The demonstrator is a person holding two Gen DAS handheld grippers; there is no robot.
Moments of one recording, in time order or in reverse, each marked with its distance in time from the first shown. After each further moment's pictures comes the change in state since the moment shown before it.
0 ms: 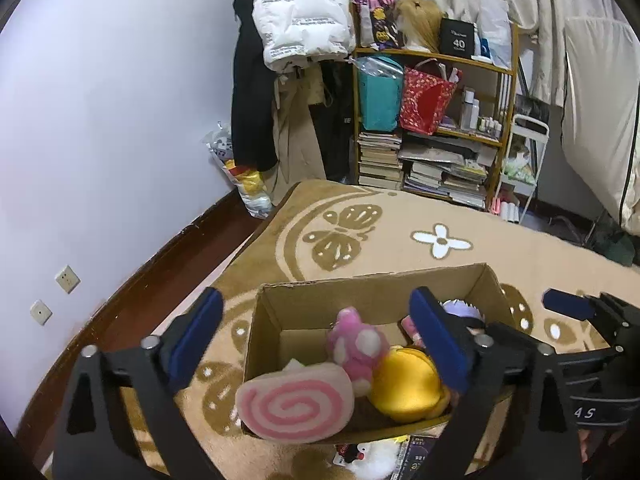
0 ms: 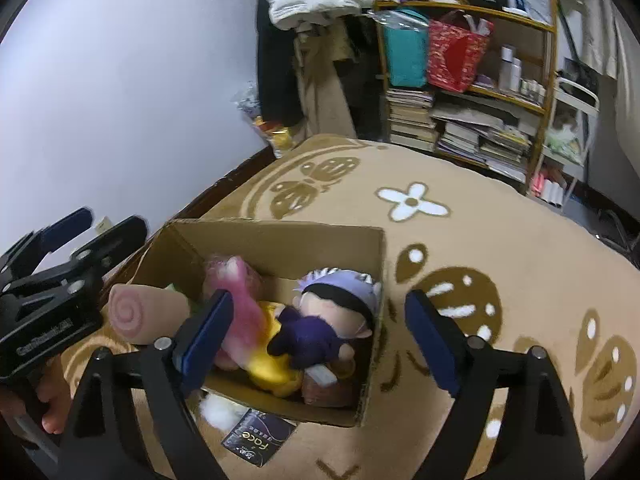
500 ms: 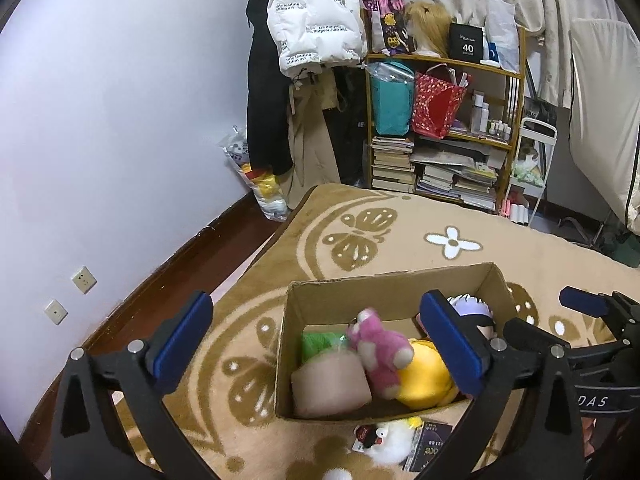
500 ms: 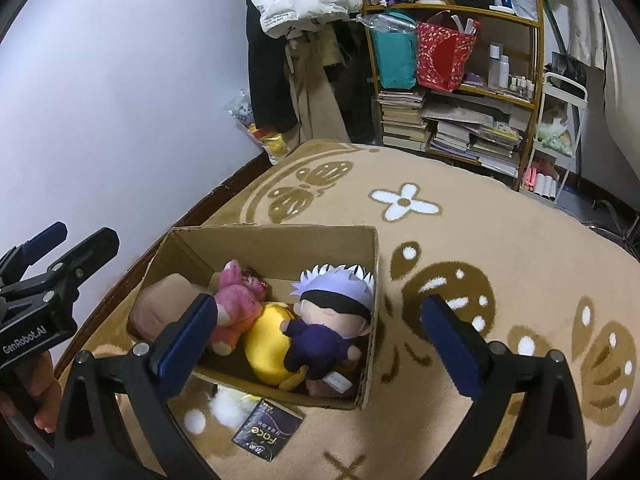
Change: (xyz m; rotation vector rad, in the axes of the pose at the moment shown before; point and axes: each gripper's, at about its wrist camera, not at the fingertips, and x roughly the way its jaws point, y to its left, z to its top) left arm -0.031 0.013 -0.001 0.003 -0.006 0.046; right arm -0.019 0.006 -0.003 0.010 -0.026 0.001
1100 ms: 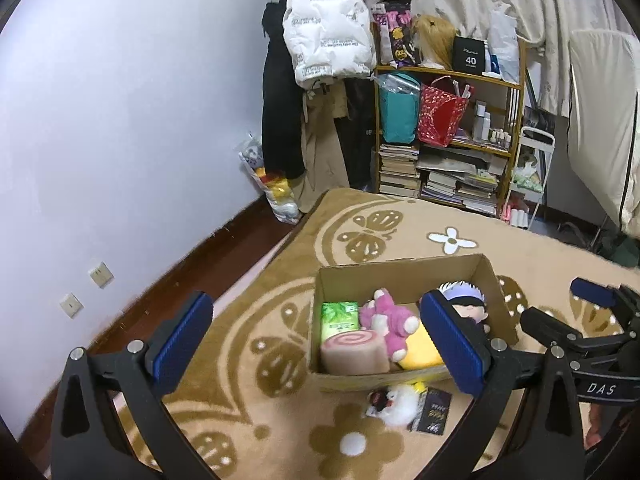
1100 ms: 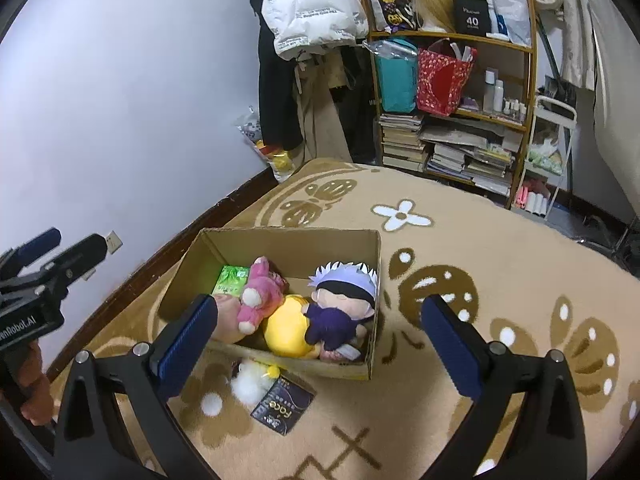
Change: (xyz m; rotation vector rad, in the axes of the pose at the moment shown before) left arm -0.068 0.019 -0.010 0.006 -0.023 0.034; right arm -0.059 0.022 -0.019 -0.045 -0.072 -0.017
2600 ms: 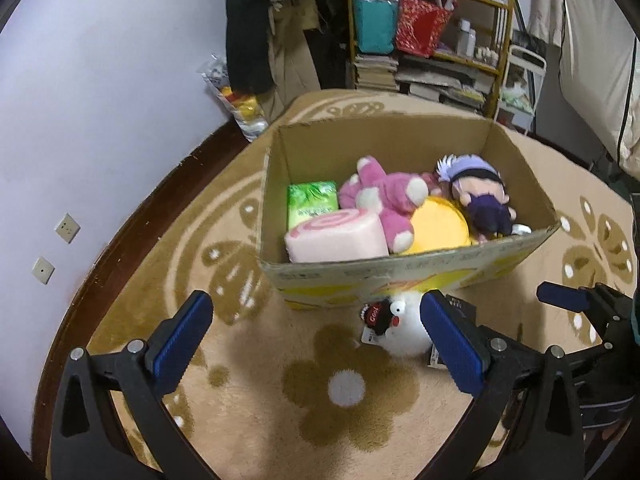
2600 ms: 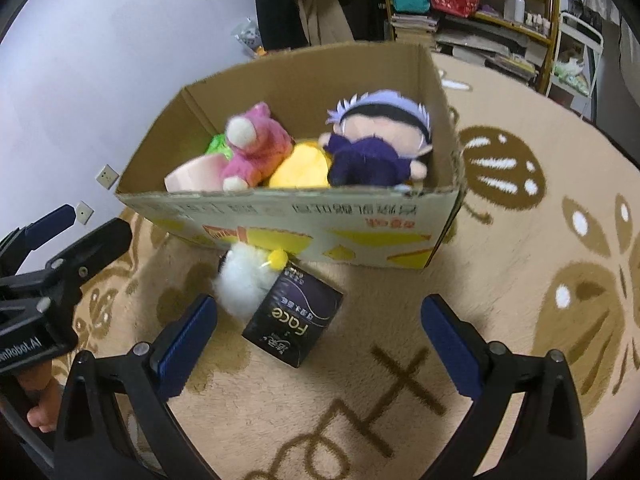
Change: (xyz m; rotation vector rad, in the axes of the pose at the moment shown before) left arm 0.089 -0.024 -0.091 0.052 0.286 -0.103; right arm 0.089 0.011 -0.090 0.059 0.324 0.050
